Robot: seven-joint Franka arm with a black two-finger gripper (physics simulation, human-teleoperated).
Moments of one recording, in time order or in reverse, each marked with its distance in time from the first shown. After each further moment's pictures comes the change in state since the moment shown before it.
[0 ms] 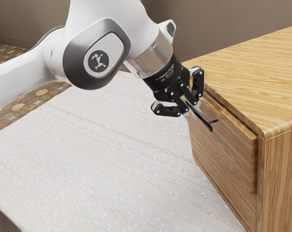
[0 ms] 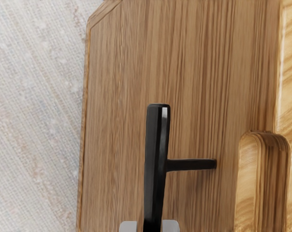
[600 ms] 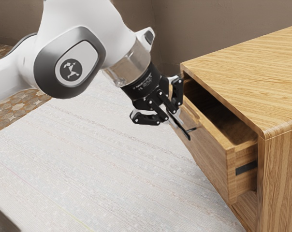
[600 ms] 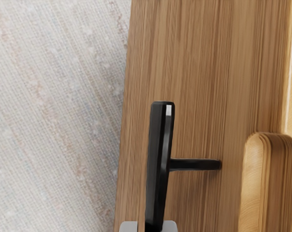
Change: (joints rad) arm 0.055 -0.131 -0.032 -0.147 -0.001 -0.005 0.001
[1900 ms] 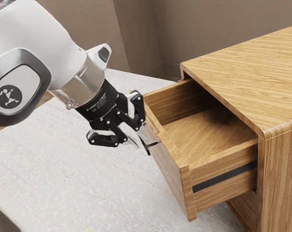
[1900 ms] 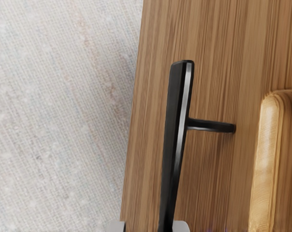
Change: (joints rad) arm 0.056 -0.289 -0.021 -0.279 -0.001 -0.007 -0.006
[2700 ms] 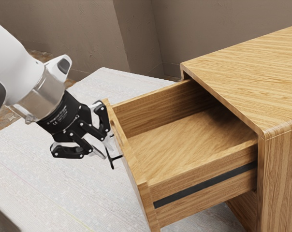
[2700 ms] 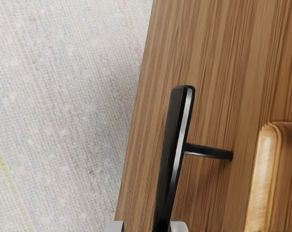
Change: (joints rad) arm 0.076 -0.187 -0.008 -0.144 -0.001 -0.041 -0.002
